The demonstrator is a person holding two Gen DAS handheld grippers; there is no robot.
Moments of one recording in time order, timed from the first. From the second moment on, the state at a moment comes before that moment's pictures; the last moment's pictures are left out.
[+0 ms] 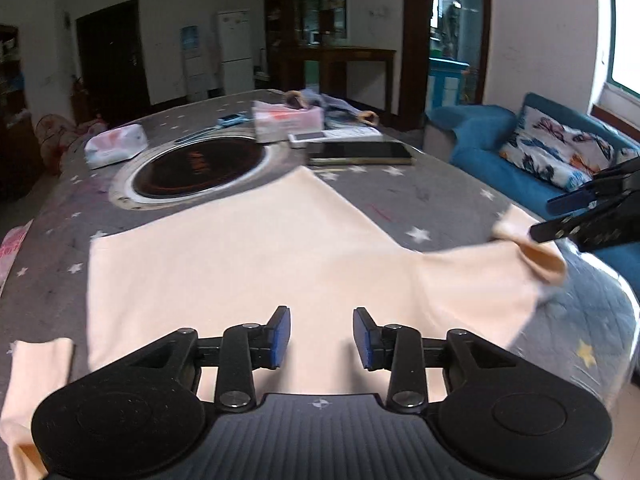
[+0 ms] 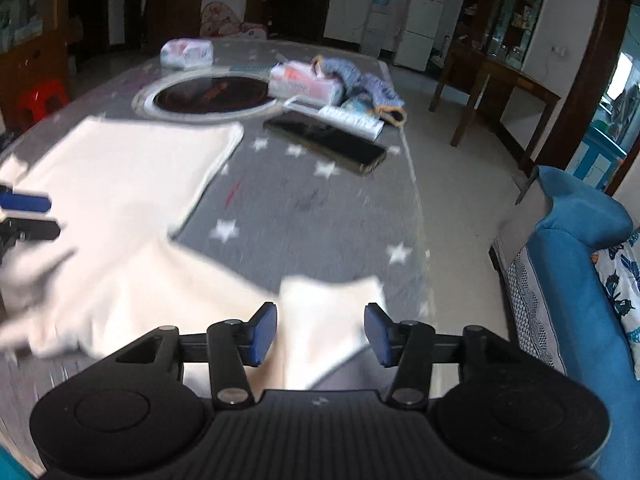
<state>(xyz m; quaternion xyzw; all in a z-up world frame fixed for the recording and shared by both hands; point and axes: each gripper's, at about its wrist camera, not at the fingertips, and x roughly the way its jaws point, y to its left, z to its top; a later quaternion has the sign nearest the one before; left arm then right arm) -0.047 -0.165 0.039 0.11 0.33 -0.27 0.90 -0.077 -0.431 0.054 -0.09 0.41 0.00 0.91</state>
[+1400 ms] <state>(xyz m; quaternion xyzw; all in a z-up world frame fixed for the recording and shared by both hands) -0.088 -0.182 0.017 0.14 0.34 -0.30 0.88 -0.039 -0.485 0.025 -0.12 0.38 -0.10 0.91</state>
